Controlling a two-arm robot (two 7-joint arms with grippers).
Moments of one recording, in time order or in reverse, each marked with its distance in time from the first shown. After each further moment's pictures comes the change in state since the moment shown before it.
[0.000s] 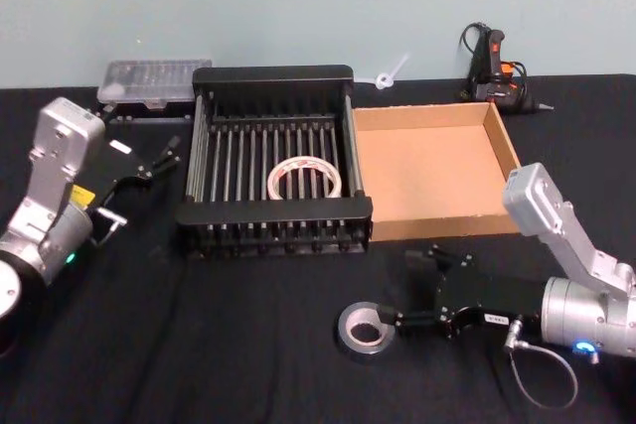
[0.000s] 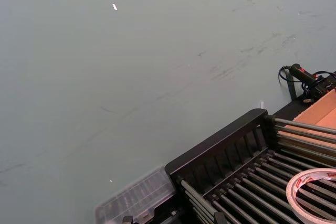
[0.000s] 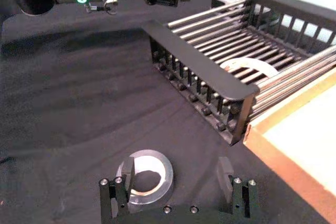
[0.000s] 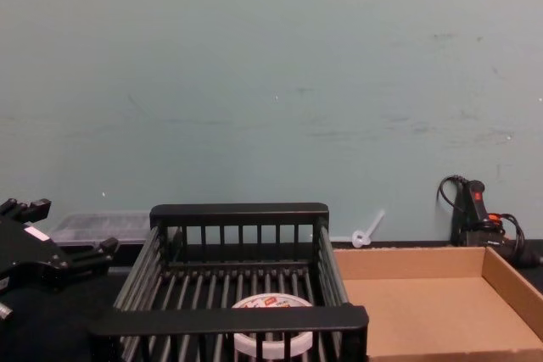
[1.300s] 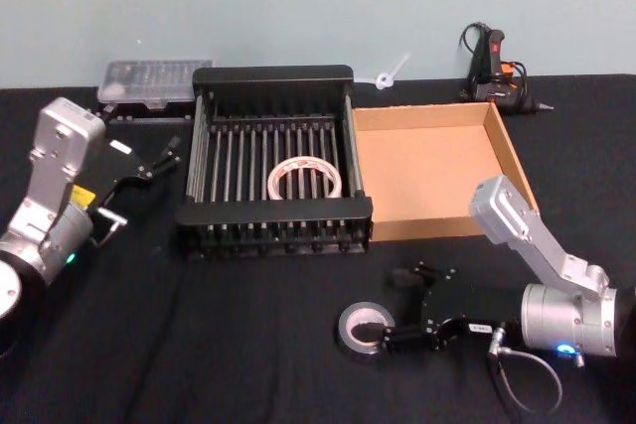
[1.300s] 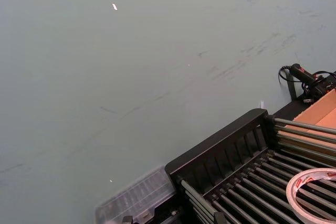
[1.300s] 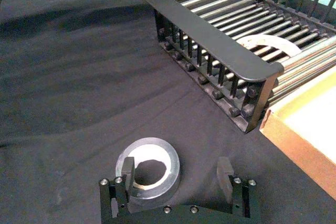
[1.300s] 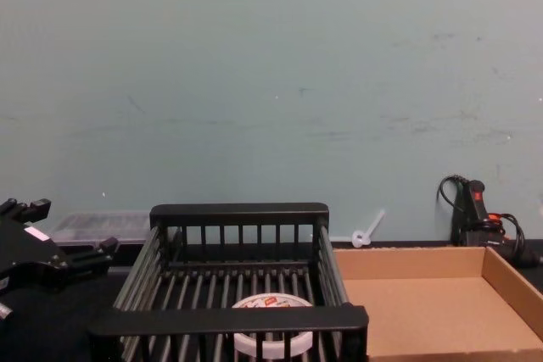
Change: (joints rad) left arm 0.000 0.000 0.000 0.000 0.000 0.000 0.000; right arm 0.069 -0.026 -0.077 0.066 -0.026 0.048 0.015
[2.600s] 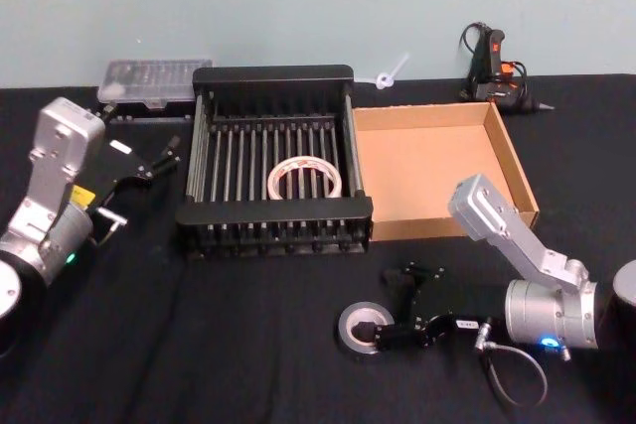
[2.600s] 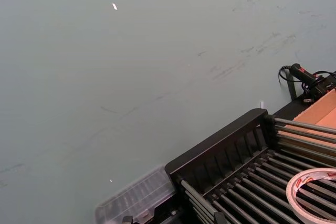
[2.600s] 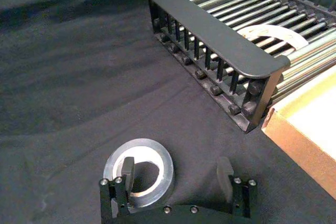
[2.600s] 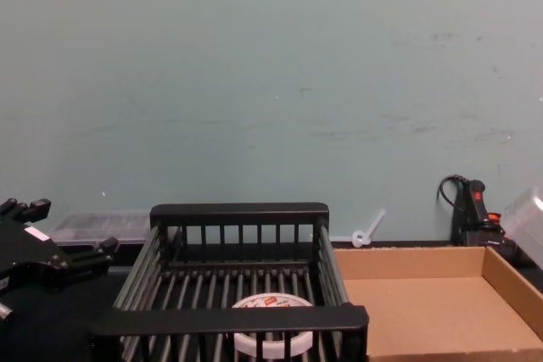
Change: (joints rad) left arm 0.000 0.000 0.000 0.000 0.000 0.000 0.000; right arm 0.049 -0.039 -0.034 0.058 -0.026 0.027 0.002
